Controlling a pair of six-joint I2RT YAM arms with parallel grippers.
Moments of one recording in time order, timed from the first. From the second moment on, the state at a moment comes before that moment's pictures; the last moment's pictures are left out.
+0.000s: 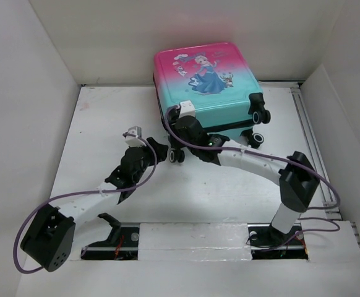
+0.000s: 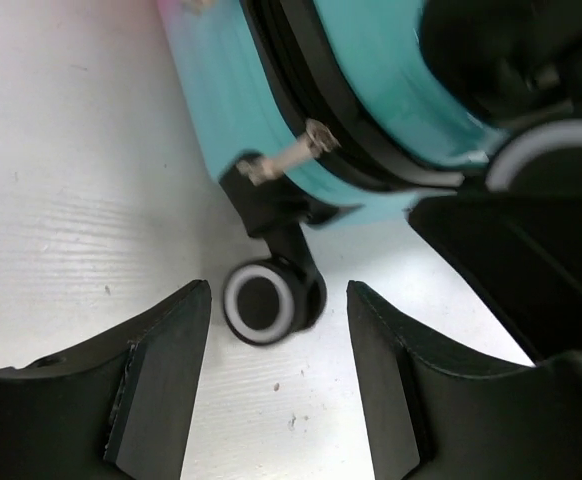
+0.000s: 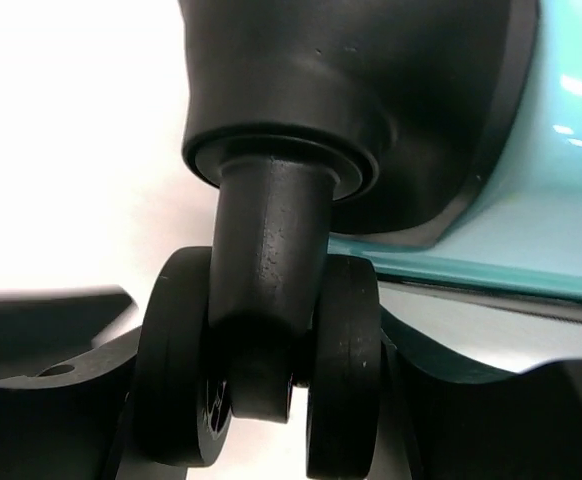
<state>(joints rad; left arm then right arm) -0.58 1.06 0.39 0.38 -0.22 -0.71 0.92 1.75 1.38 -0.15 0.45 0.37</state>
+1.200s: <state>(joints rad) -0.74 1.43 0.59 0.54 -0.19 -0.48 0.88 1.39 1.02 -0.19 0.34 0.35</state>
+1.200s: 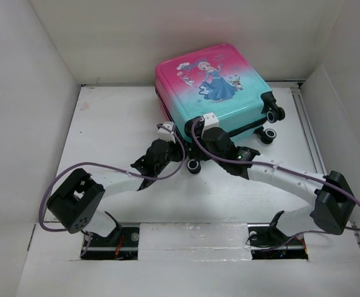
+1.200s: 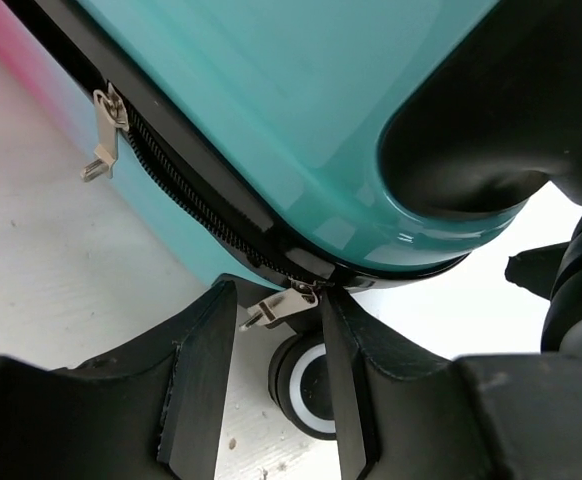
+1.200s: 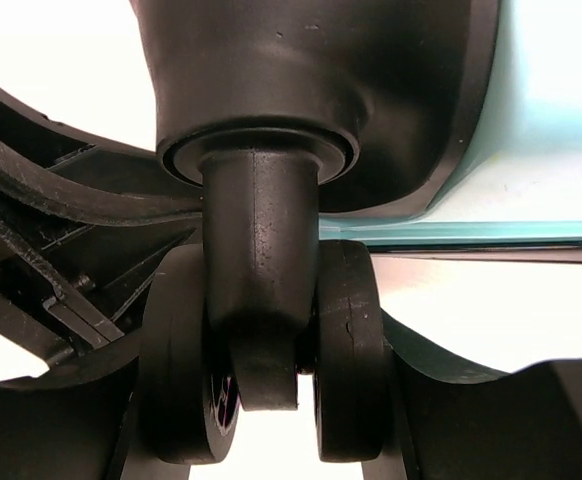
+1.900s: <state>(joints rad) -0.74 1.51 0.62 0.62 -0.13 -0.47 0.85 1.36 0.98 -0.14 0.31 0.35</state>
